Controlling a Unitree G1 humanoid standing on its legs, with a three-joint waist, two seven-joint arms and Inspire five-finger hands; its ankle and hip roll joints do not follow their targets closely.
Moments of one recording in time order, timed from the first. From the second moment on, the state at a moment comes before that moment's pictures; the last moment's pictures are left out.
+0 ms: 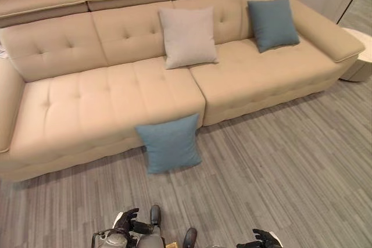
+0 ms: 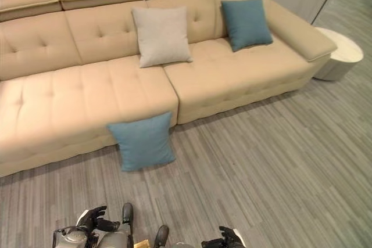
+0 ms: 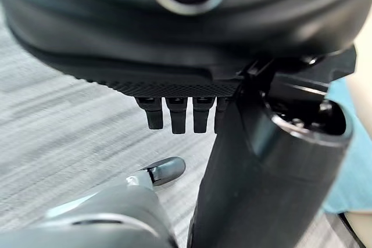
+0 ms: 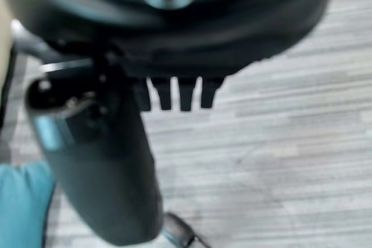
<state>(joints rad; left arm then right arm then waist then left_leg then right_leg) -0.09 0.25 -0.19 1.22 -0.10 -0.09 0.10 -0.04 -0.26 0.27 1.25 0.10 -0.08 -0.12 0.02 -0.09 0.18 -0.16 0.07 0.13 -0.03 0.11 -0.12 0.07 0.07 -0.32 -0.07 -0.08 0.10</state>
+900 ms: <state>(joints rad) -0.08 0.25 -0.22 1.24 -0.09 -0.08 0.10 -0.01 -0.26 0.28 1.19 0.09 -0.07 -0.11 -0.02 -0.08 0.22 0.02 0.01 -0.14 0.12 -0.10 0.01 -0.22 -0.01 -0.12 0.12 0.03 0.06</state>
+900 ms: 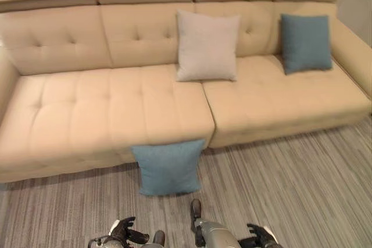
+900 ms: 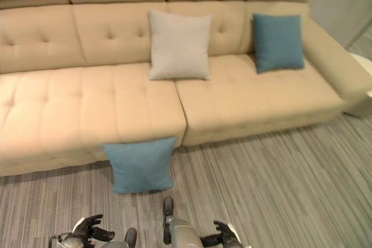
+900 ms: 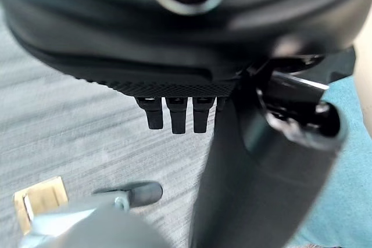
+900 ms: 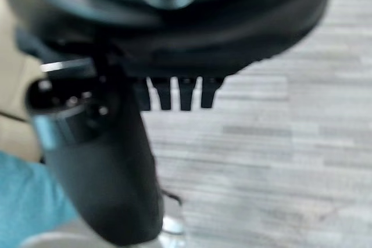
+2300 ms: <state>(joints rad) -0.10 0.32 -0.22 1.24 -0.08 -0.09 0.10 -0.06 -0.25 0.26 1.17 0.09 -0.08 -0.11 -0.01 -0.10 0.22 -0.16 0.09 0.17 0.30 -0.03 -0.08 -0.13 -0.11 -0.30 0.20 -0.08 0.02</state>
